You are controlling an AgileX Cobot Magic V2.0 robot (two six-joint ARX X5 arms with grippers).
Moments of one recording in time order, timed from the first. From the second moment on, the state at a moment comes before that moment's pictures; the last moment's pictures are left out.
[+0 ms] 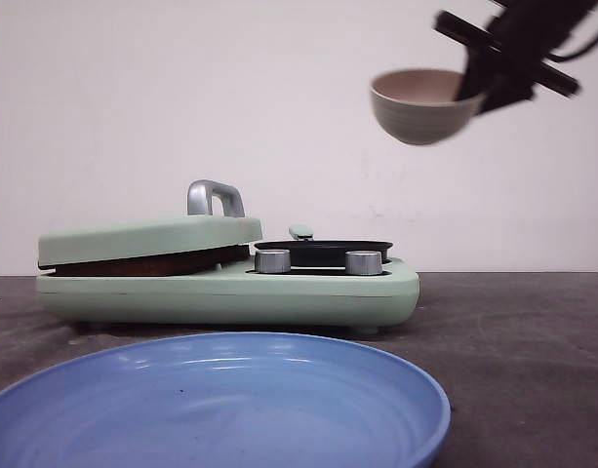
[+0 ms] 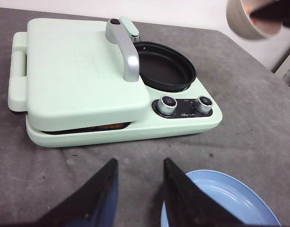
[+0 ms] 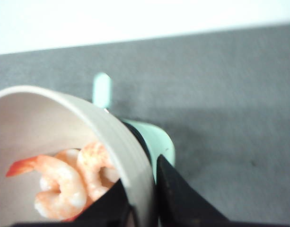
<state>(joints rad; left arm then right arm) -0.14 0.40 0.56 -0.51 0.42 -0.14 0.17 1.61 1.41 -0.31 -0.29 0.26</state>
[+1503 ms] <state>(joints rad) -0.14 0.40 0.56 -0.51 0.42 -0.08 0.53 2.01 1.77 -0.07 0.46 -0.58</state>
